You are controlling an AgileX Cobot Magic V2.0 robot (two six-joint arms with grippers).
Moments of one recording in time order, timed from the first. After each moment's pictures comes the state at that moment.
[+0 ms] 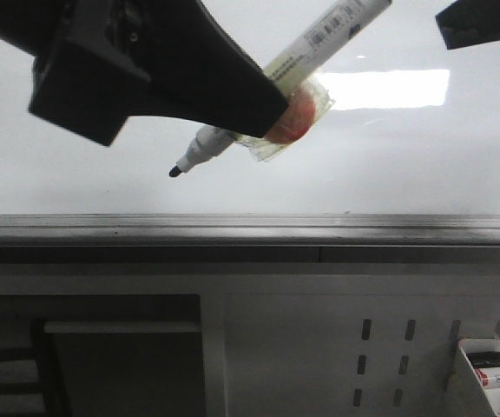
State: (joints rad) left arm -0.81 1.25 -0.81 -1.01 0.35 1.40; right arm 0.01 1.05 -0.79 1.19 1.08 -0.93
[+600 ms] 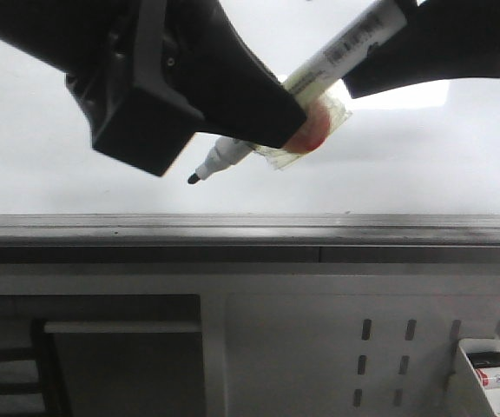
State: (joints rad) left arm -0.86 1.28 -0.81 -1.01 0.26 1.40; right arm 0.20 1.22 -0.85 1.18 1.06 -0.93
